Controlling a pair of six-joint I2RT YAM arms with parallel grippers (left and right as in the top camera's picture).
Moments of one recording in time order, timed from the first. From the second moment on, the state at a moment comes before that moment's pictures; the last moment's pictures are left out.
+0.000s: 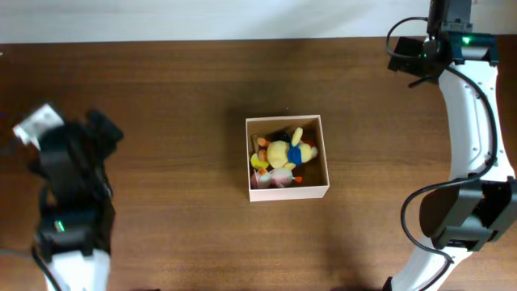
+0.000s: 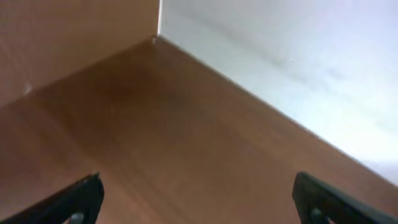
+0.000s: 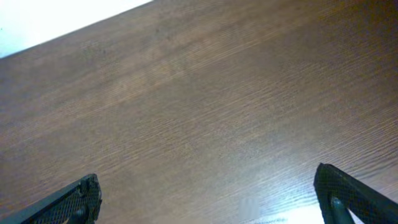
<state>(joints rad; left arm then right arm) 0.14 0.96 0.96 -0.45 -0.38 -0.41 -0.11 2.00 2.06 -1.05 0.19 0.25</state>
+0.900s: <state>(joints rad) 0.10 0.05 0.21 -0.35 -0.09 -0.02 -0.11 2.00 2.06 -1.05 0.19 0.25</state>
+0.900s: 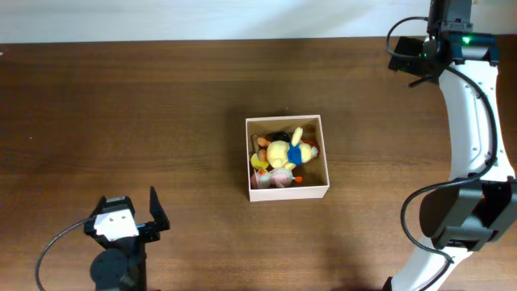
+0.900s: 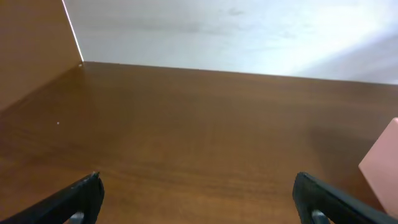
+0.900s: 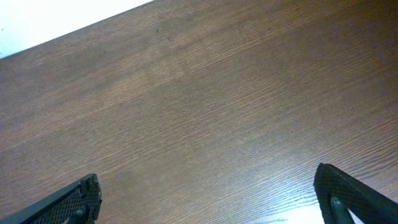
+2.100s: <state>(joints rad) 0.10 0.02 0.11 -0.35 -0.11 0.05 -0.11 2.00 2.06 -1.05 0.19 0.25</state>
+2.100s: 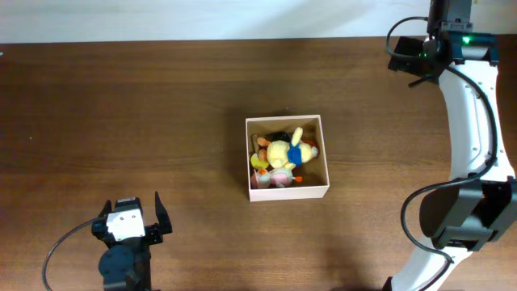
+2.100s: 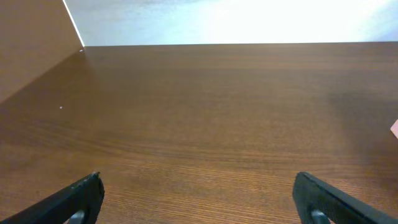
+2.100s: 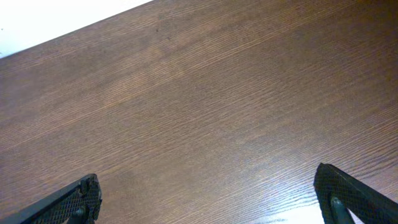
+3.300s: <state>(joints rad) 0.10 0.02 0.11 -0.35 -0.11 0.05 -0.06 1.52 1.95 -1.00 0.24 0.25</state>
